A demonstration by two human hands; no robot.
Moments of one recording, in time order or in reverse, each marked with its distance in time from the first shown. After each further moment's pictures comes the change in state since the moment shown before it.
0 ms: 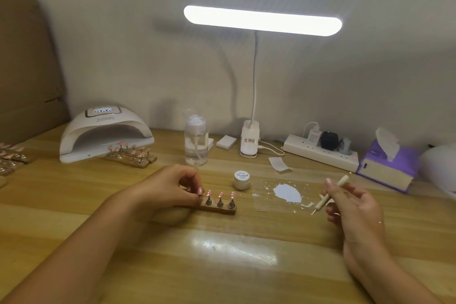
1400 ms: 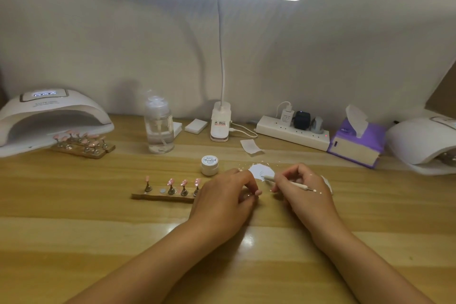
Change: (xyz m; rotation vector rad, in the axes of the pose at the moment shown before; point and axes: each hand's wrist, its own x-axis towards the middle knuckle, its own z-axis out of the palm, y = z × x) left_hand 0.024 0.084 0.140 0.229 0.270 0.192; right_hand 0.009 0.012 0.000 -0.539 -0.227 -0.057
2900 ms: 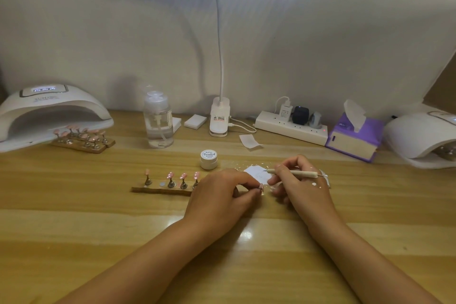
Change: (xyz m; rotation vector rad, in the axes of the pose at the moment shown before) left_hand -0.007 -0.003 0.002 -0.162 0.029 -0.012; right_hand -0.004 -0.003 0.002 0.108 -0.016 0.003
